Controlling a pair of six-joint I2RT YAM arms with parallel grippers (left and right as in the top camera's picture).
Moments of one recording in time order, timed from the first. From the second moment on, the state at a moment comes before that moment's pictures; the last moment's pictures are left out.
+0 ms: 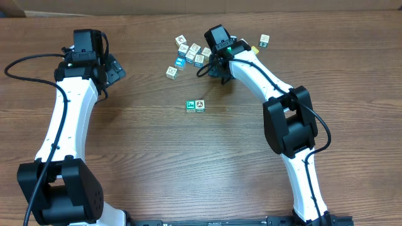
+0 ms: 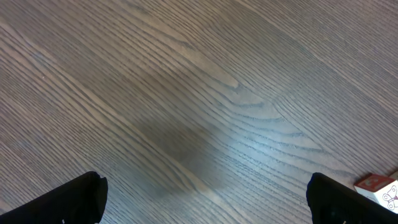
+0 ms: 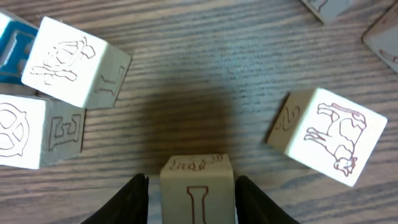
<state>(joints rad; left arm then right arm) 0.07 1.72 1.43 -0.81 -0.26 -0.57 0.44 2.42 2.01 -0.79 0.18 0.53</state>
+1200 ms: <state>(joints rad) 0.07 1.72 1.43 -0.81 -0.26 -0.57 0.45 2.33 1.89 -0.66 0.15 0.51</state>
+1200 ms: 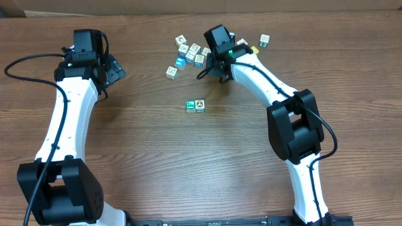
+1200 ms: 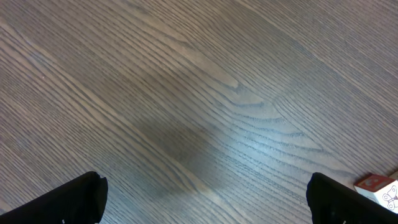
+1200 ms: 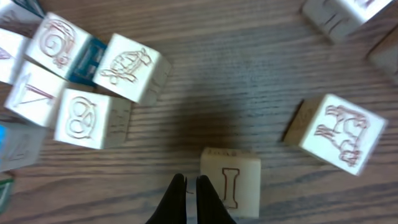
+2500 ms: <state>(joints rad) 0.07 1.72 1.43 -0.81 -0.26 -0.57 0.45 2.31 1.83 -0.58 0.11 0.51</state>
